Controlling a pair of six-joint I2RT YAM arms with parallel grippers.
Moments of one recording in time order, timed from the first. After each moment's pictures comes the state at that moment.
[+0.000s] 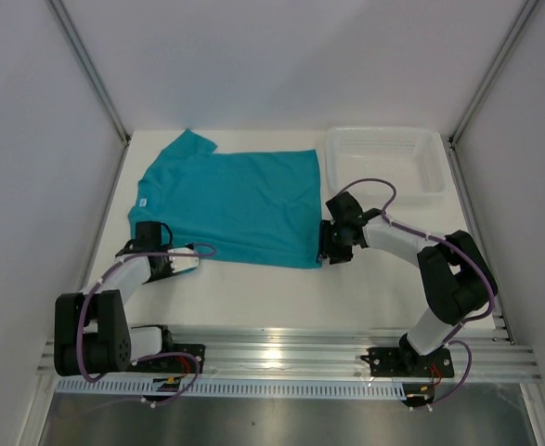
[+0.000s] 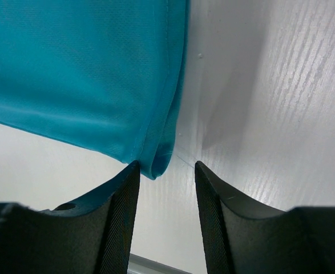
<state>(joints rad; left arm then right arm) 0.09 1.25 0.51 -0.42 -0.16 1.37 0.53 1.66 0.98 -0.48 -0.12 0.57</state>
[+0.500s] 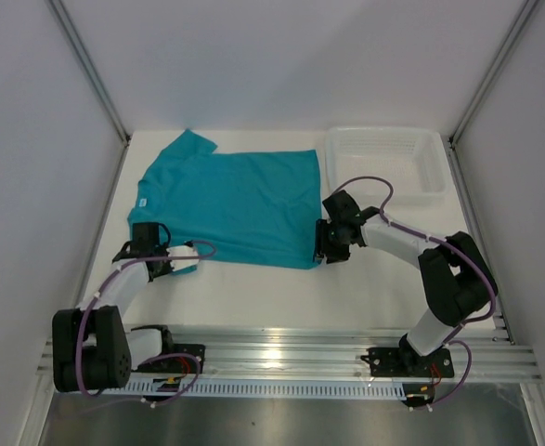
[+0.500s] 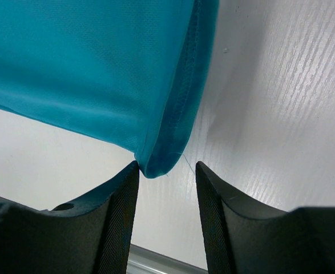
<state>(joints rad) 0.09 1.18 0.50 -0.43 -0.12 1.33 0.55 1.65 1.02 -0.51 -0.13 0.57</state>
